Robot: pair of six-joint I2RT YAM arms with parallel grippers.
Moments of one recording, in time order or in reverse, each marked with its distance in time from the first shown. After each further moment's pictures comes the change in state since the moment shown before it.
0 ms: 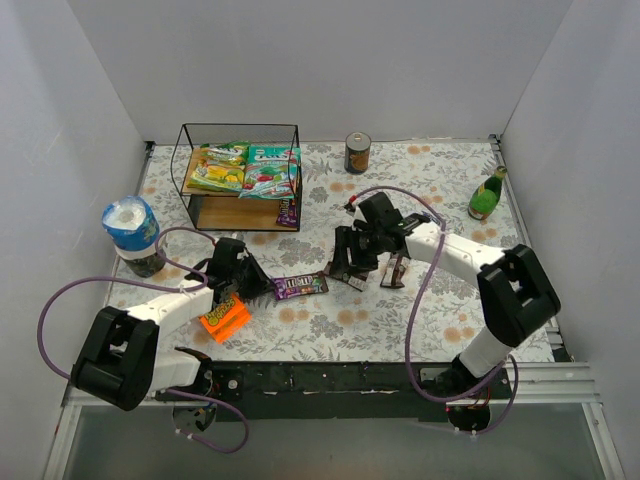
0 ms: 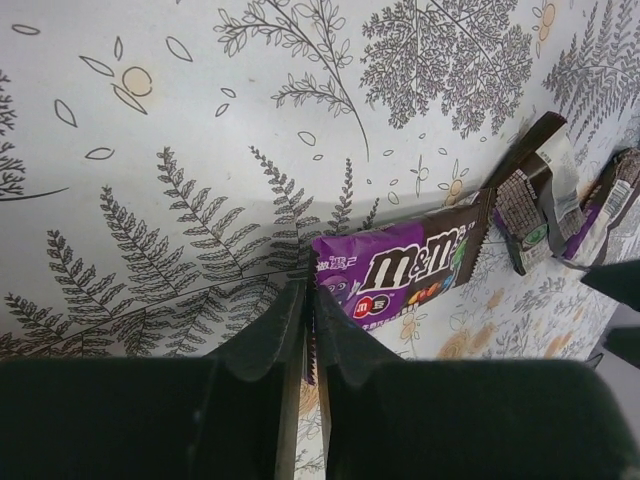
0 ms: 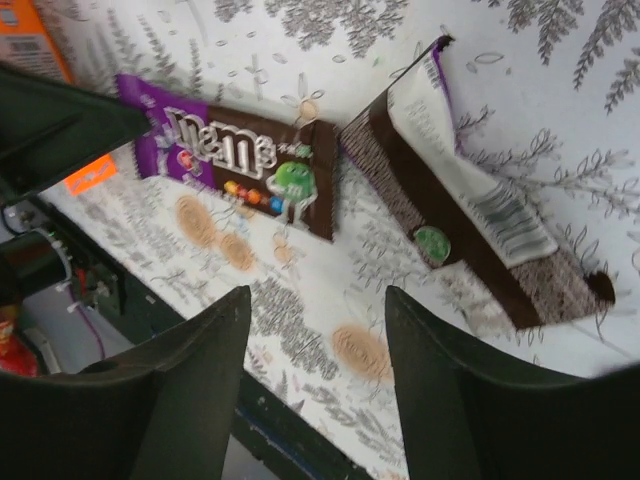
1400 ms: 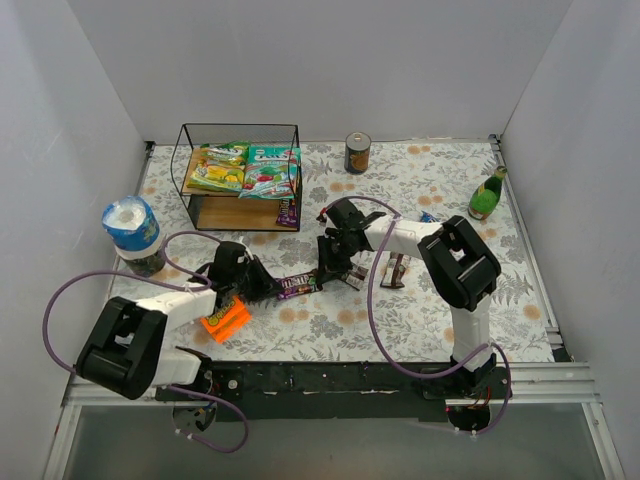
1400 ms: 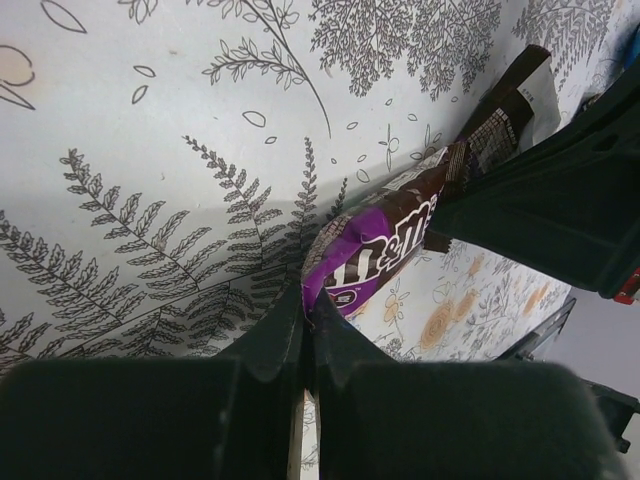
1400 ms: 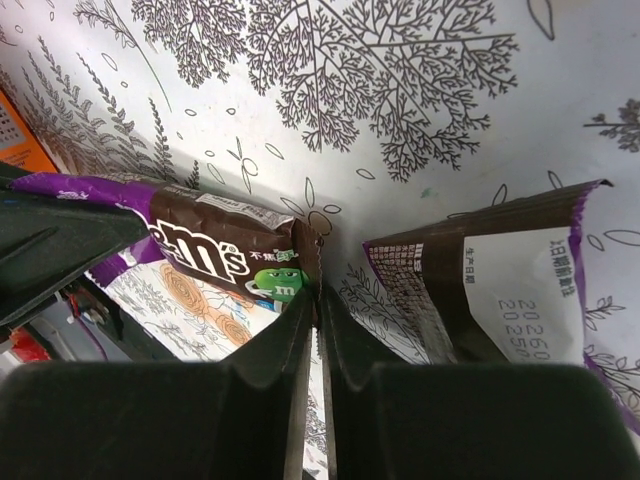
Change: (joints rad) left arm 0.004 0.071 -0.058 0.180 0.142 0.014; right arm 0.085 0.388 0.206 0.036 -0.036 0.029
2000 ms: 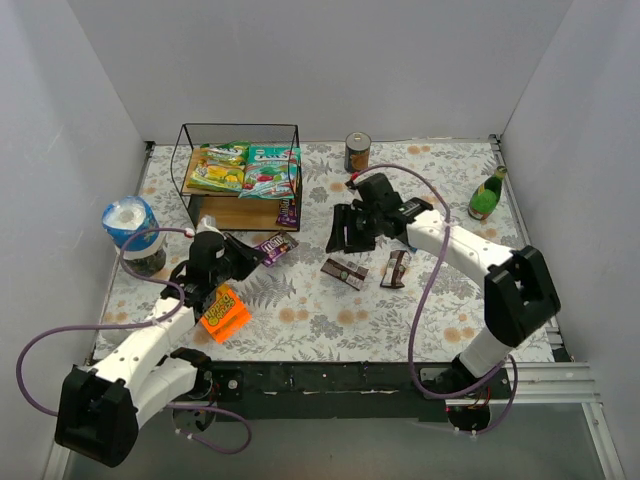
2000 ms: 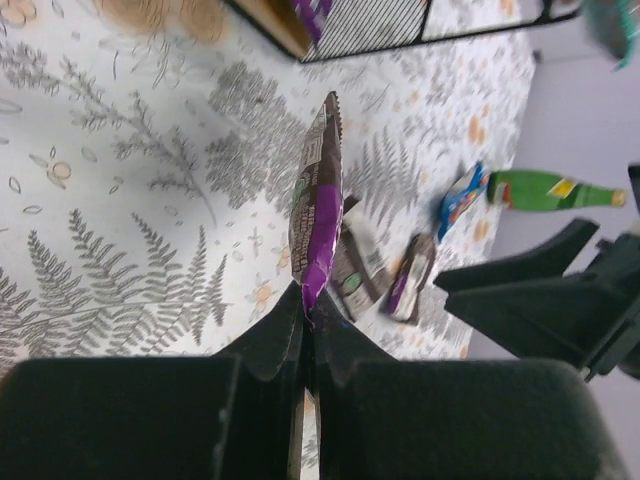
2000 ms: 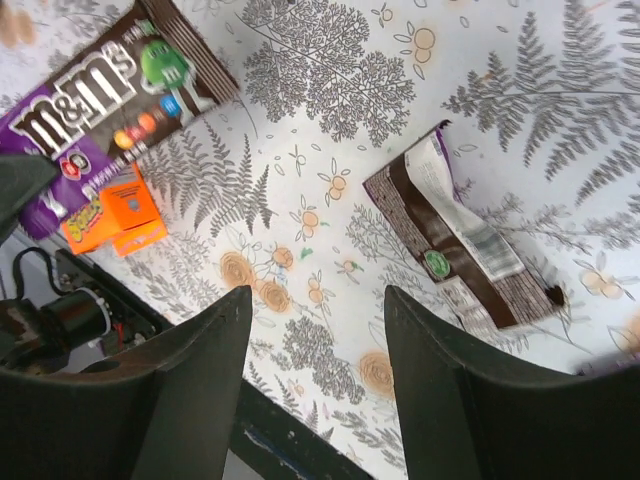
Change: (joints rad) left arm 0.031 -0.370 0.079 -0.177 -0.229 -0.190; right arm -0.064 -0.325 -0.023 -0.095 0.158 0.018
